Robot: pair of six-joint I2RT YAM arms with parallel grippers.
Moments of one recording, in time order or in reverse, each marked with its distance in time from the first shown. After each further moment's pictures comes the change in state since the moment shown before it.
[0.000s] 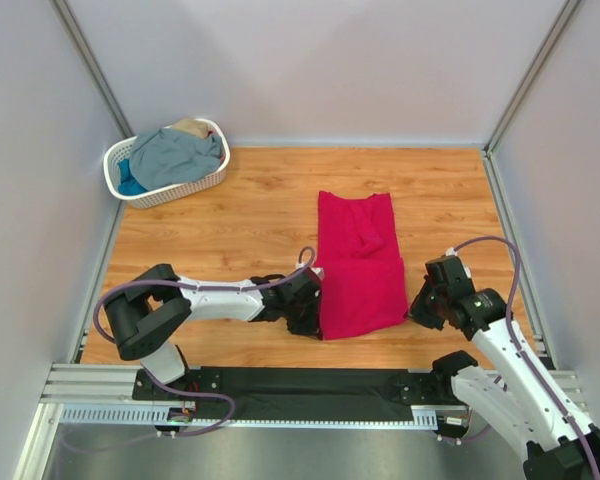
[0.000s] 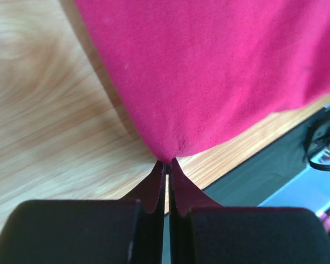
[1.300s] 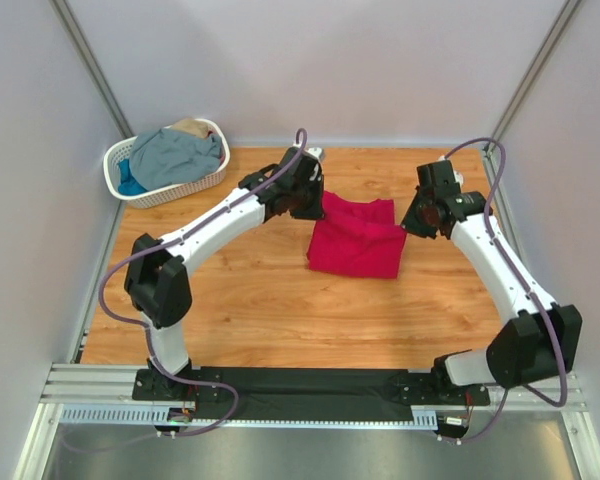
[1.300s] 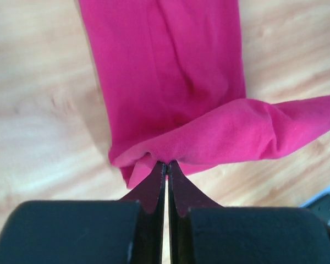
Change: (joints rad) left arm 0.343 0.151 0.821 -0.479 -0.151 0.405; right arm -0.108 0.615 0.610 0.104 0.113 -0.183
